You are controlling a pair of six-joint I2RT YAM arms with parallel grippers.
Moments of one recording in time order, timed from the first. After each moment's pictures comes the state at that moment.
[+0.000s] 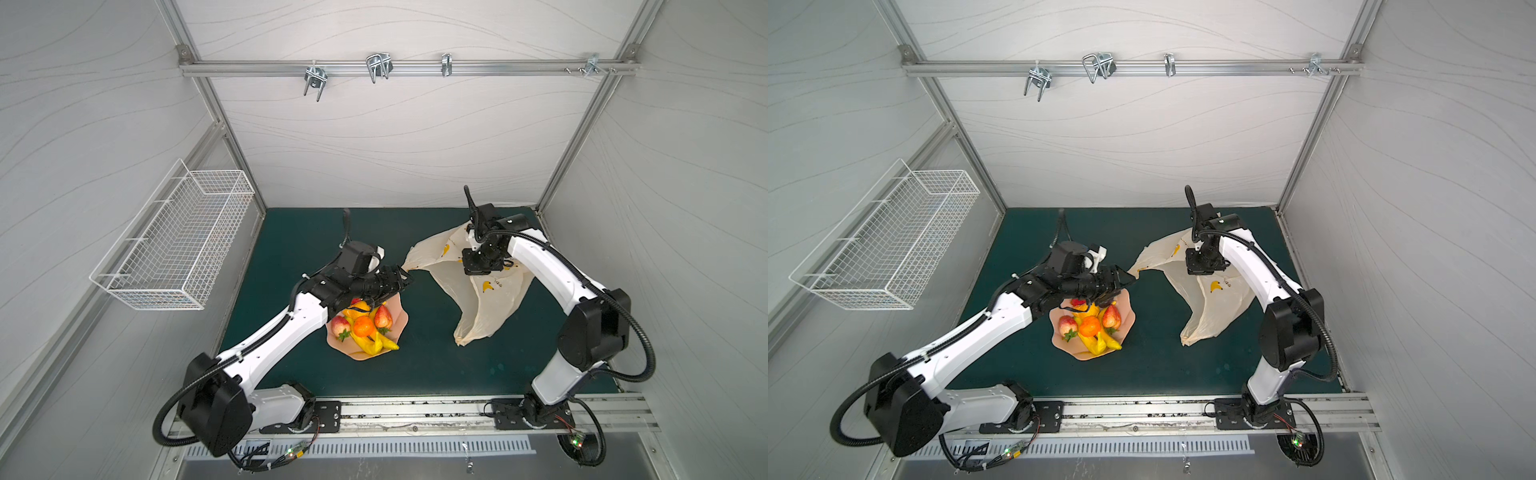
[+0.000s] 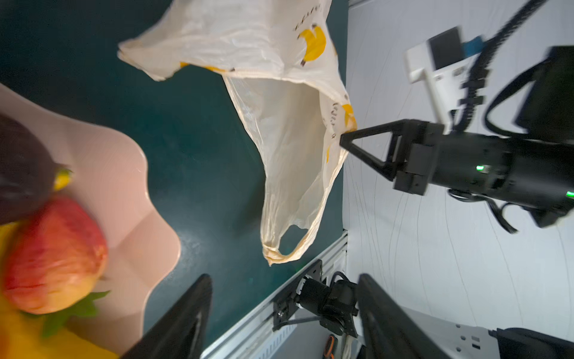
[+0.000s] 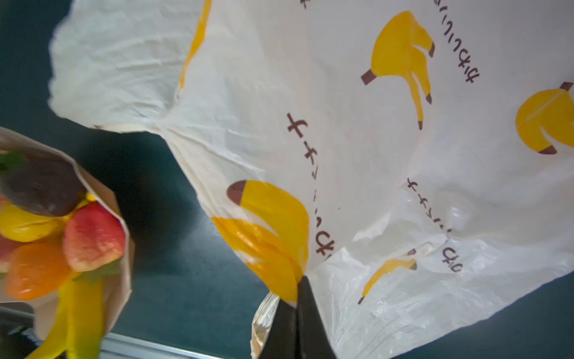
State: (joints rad) left arm -0.60 1.30 1.01 -0.42 0.44 -0.99; right arm 0.41 1.68 1.59 -1.20 -0.12 0.26
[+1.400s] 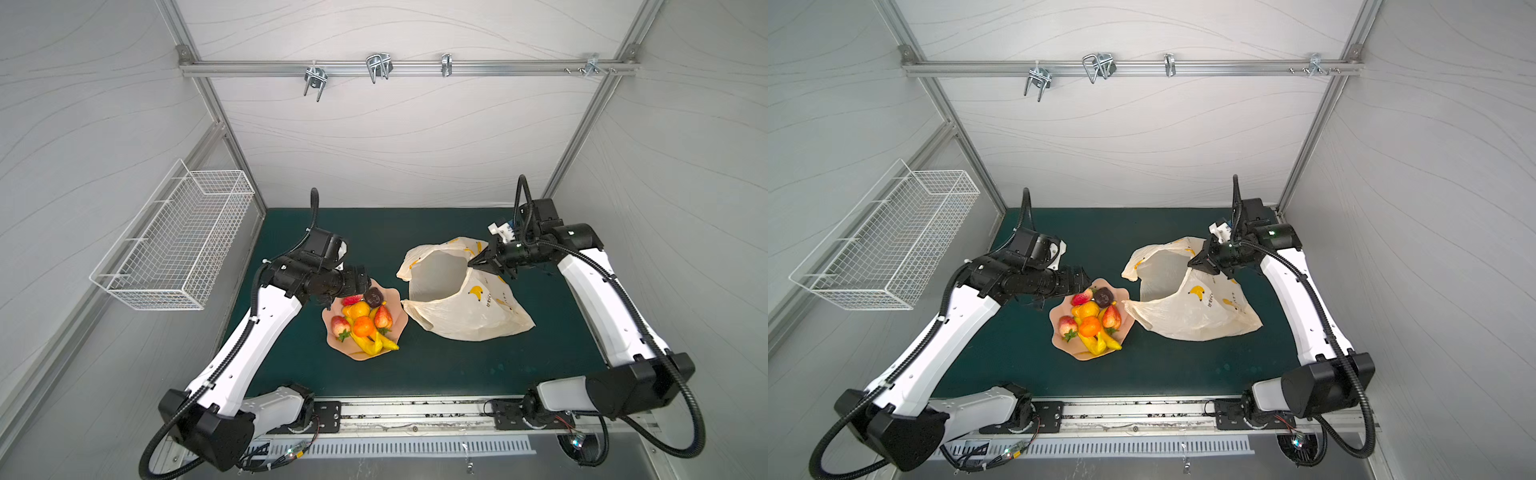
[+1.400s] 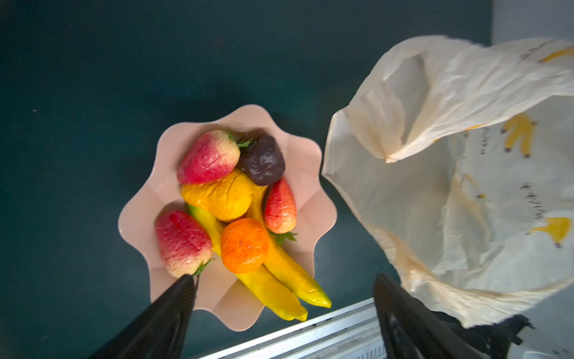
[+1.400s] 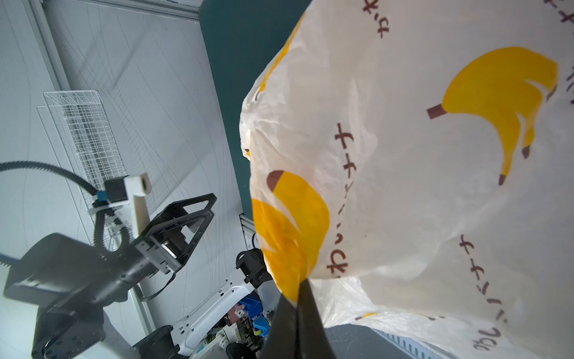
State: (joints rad) left arm -0.37 1.21 1.28 -1.14 0.17 -0.47; right arm 0.24 1.37 1.52 -1.20 -0.74 0.60
